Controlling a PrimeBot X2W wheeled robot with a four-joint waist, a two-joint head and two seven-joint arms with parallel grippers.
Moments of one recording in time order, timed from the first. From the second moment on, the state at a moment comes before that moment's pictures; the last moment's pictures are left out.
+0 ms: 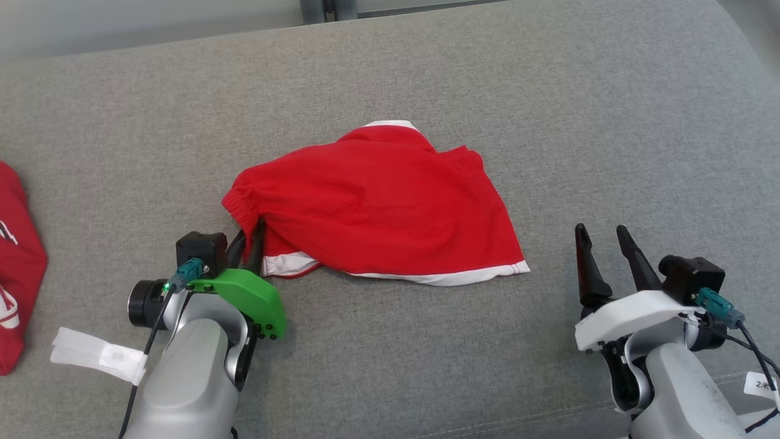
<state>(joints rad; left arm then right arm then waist) -0.57 0.07 -0.28 0.90 -0.30 -0.07 -0.26 -0.28 -0.06 0.01 0.47 0.32 0.13 -0.26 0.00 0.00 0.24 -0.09</state>
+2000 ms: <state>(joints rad) -0.38 0.05 -0.41 0.67 -0.32 -0.03 -0.26 -0.57 -0.14 -0.19 0.83 0.19 0.13 -0.26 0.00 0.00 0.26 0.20</state>
